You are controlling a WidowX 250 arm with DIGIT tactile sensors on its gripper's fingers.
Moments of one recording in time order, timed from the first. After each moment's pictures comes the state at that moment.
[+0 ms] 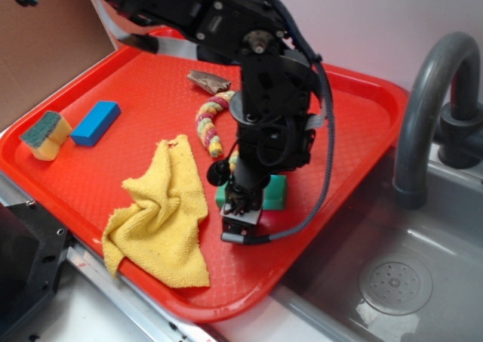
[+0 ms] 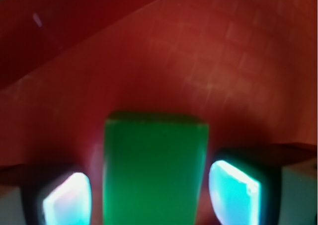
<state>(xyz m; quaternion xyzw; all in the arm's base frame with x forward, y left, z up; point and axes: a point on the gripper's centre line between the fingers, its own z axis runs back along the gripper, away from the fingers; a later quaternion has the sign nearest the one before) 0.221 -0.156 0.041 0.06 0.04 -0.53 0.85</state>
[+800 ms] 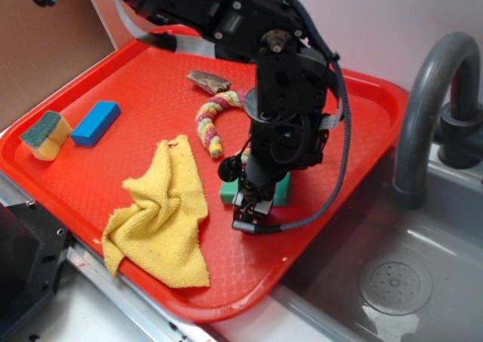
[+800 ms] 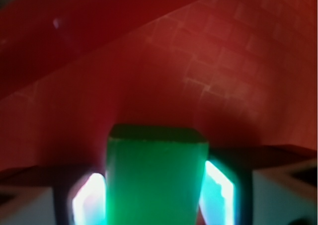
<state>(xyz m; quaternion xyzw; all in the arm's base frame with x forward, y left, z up) 0.226 -0.159 0.040 0.05 0.04 -0.53 0.84</state>
